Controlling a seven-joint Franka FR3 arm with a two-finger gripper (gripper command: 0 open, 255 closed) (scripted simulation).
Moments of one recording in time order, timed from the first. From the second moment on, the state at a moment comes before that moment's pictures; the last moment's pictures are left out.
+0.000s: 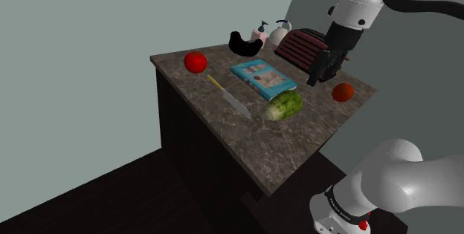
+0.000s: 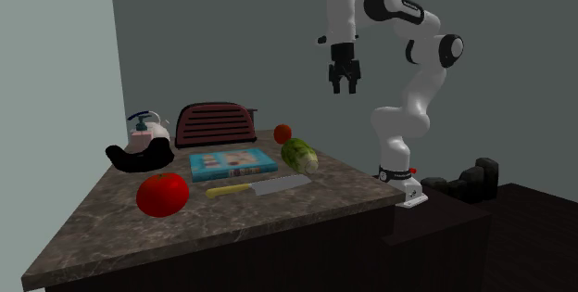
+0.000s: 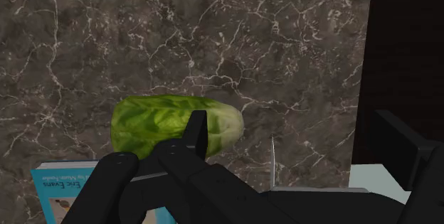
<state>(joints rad) 0.01 -0.76 0.04 -2.27 0.07 1.45 0.07</state>
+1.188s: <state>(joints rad) 0.01 -0.28 0.08 -2.23 0.06 1.90 0.08</state>
